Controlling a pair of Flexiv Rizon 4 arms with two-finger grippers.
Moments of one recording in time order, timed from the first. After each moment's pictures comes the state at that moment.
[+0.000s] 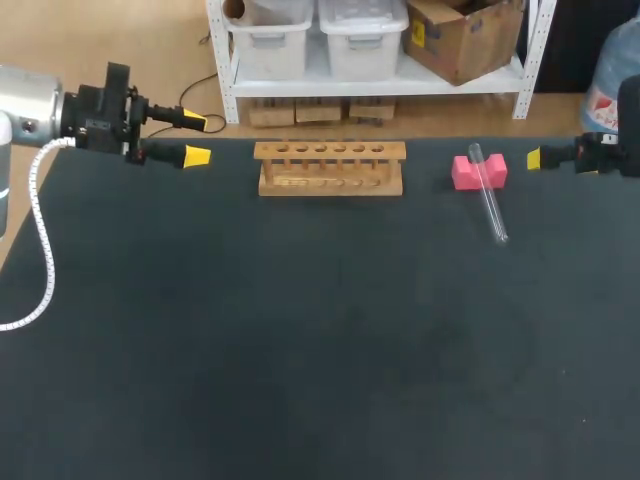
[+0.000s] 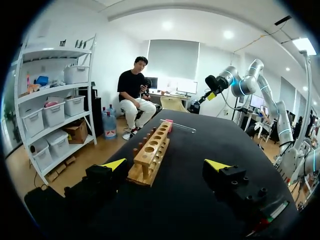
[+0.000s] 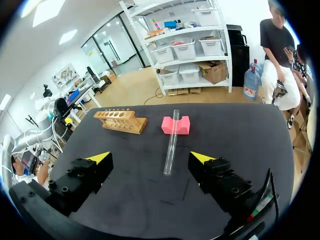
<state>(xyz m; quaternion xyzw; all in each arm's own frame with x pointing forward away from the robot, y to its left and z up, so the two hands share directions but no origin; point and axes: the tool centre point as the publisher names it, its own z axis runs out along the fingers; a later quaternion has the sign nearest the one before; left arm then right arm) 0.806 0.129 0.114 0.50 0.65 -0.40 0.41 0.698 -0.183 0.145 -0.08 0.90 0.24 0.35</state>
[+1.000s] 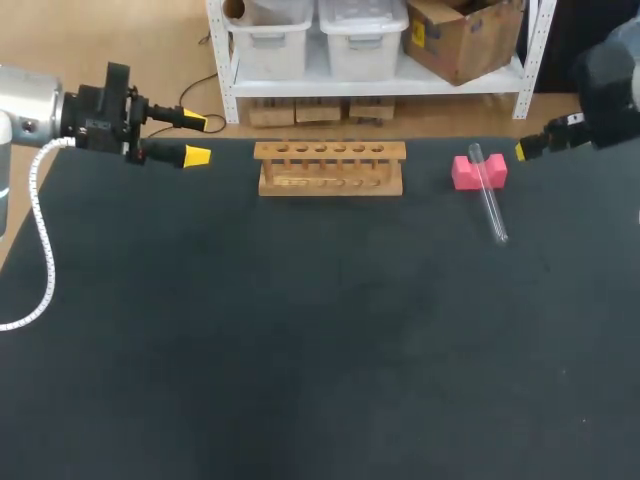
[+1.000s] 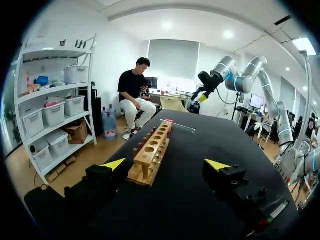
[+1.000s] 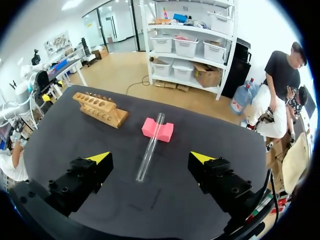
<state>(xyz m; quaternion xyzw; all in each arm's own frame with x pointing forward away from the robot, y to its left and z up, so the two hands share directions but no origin) 0.806 0.130 0.114 0.50 0.65 -0.40 0.41 0.743 -0.191 0.132 -0.17 0.93 0.10 0.31</state>
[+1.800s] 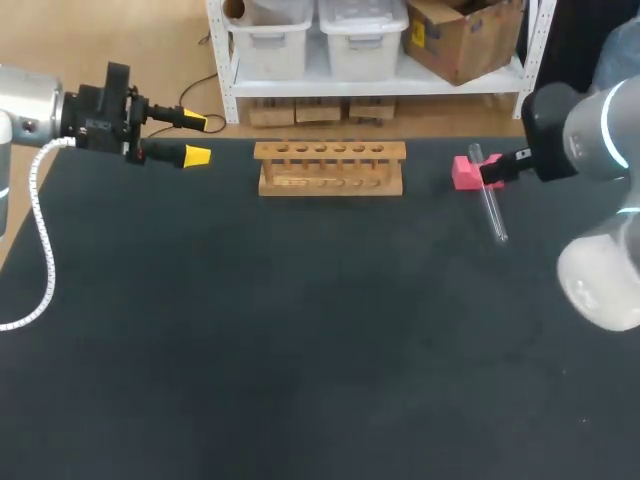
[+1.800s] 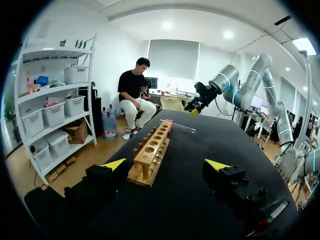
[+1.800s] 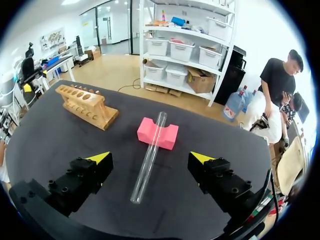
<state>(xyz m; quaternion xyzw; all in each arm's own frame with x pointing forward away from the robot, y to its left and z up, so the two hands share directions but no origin) 0.806 0.130 0.114 0.50 0.65 -0.40 0.41 0.775 -0.161 0.071 -0.16 0.92 0.05 0.35</state>
